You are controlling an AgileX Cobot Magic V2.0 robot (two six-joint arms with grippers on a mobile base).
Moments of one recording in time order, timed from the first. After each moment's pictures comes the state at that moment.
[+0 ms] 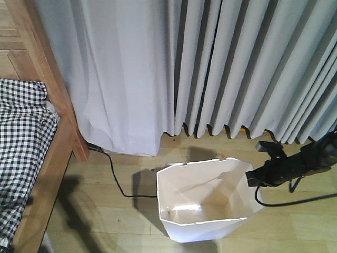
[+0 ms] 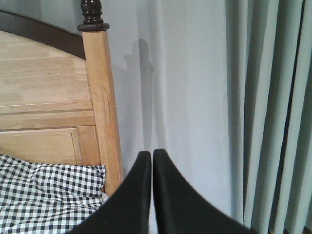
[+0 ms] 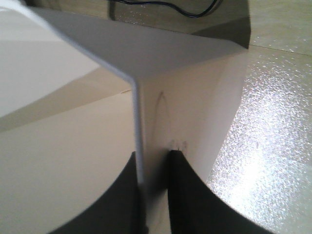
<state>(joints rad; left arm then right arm) 0.01 -0.02 0.03 0.03 0.08 0.00 -0.24 2.69 -1.26 1.23 0.51 -1.56</state>
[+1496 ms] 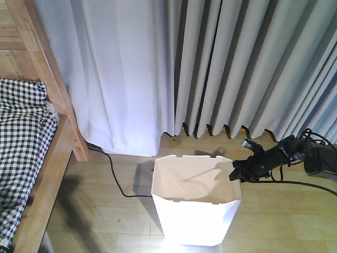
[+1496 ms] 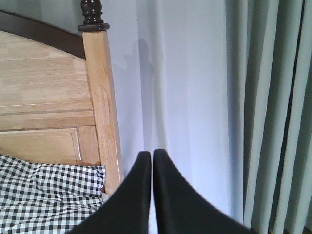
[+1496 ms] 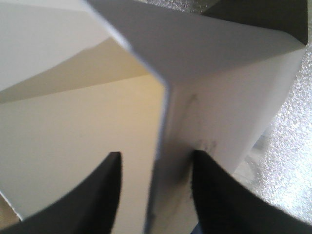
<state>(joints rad) 0.01 -0.02 0.03 0.03 0.08 0.00 -0.22 3.22 -2.19 0.76 0.96 -0.83</state>
